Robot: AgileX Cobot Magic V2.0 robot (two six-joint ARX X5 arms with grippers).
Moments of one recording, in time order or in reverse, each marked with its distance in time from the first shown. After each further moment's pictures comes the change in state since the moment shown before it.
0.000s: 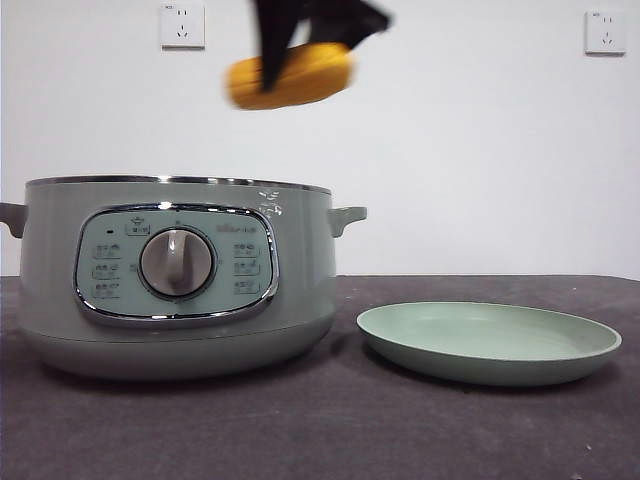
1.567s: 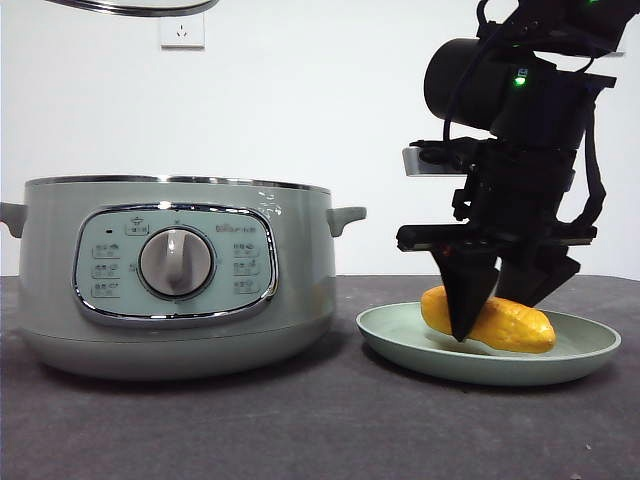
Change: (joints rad) left arm 0.000 0.156 0.000 0.058 0.201 -0.019; right arm -0.225 -0.225 -1.048 0.778 0.129 0.148
